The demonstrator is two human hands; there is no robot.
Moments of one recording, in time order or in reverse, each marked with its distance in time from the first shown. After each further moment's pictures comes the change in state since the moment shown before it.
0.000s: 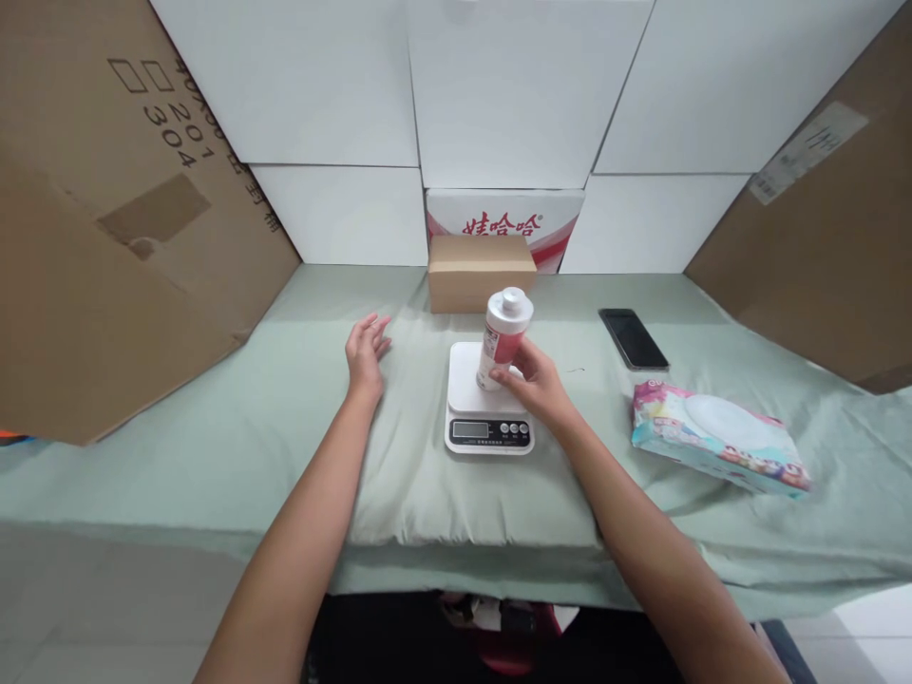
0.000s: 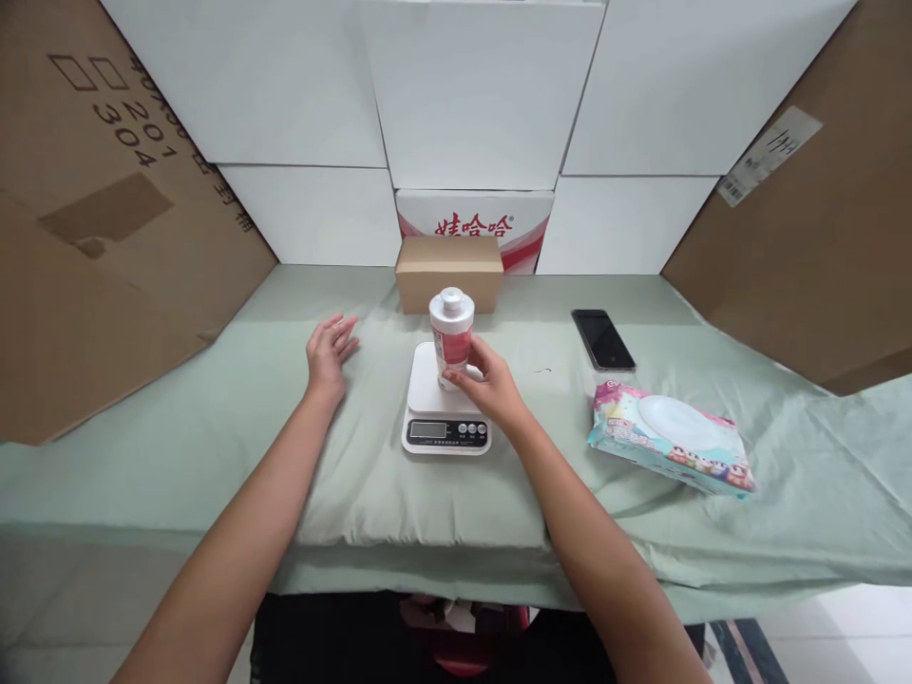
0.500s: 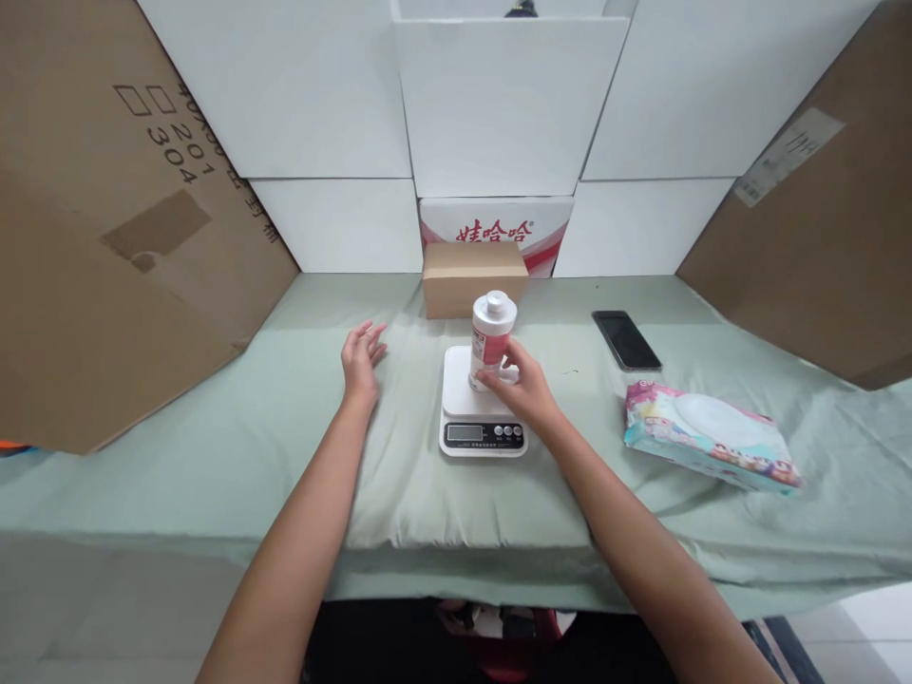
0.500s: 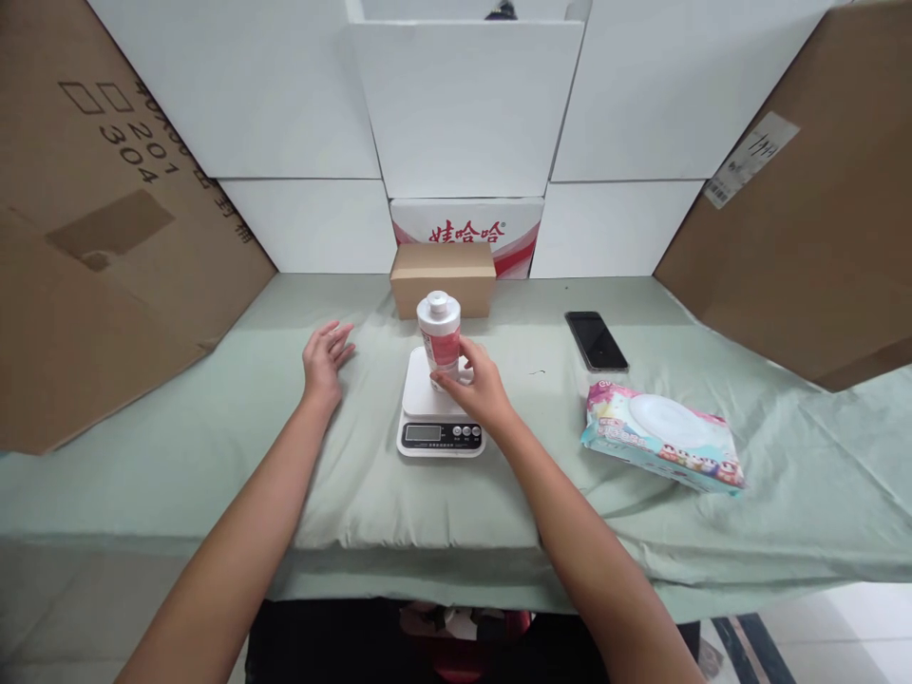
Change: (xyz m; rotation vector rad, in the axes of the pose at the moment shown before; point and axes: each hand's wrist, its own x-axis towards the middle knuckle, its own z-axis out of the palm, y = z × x) left_hand 0.000 0.001 0.000 -0.001 0.006 0.006; right_hand 0.001 -0.006 0.009 -0.233 0.088 -0.009
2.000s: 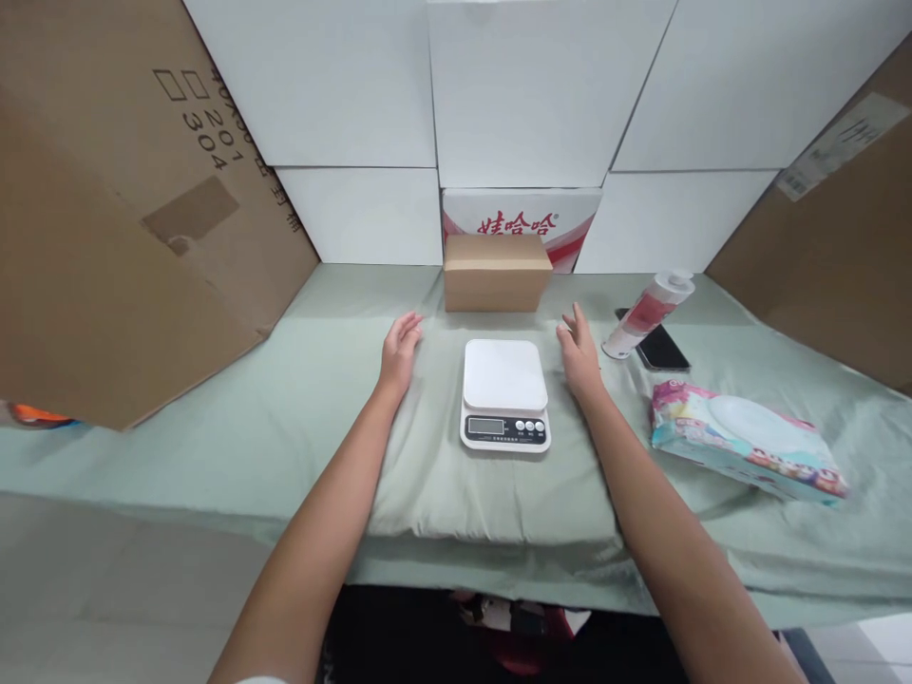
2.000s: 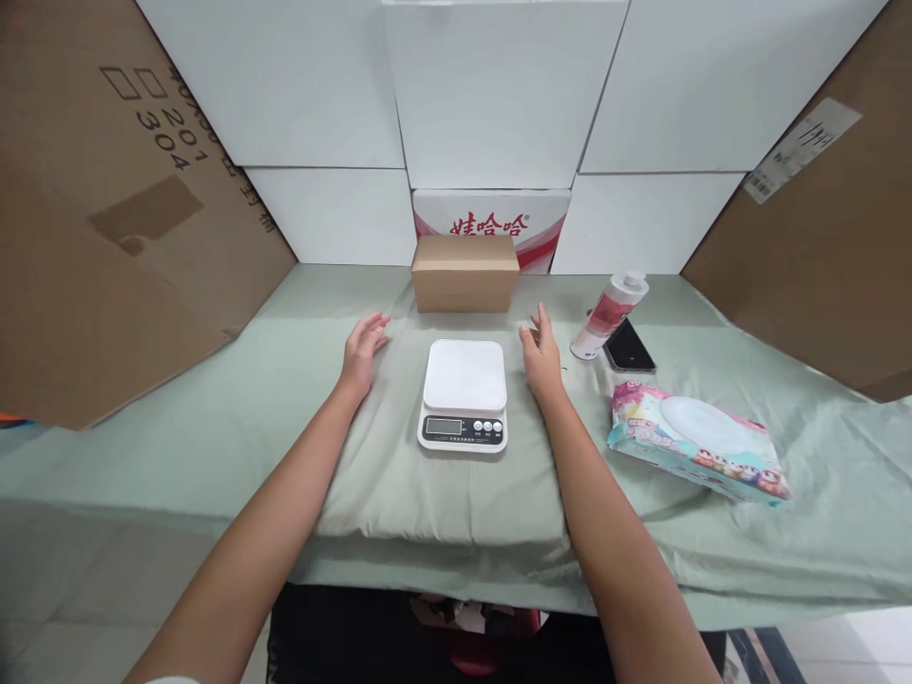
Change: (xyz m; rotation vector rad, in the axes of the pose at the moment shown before) left_hand -0.003 -0.015 0.006 0.129 -0.247 0.093; right_hand 0.037 0.098 -0.050 -0.124 0.356 0.205
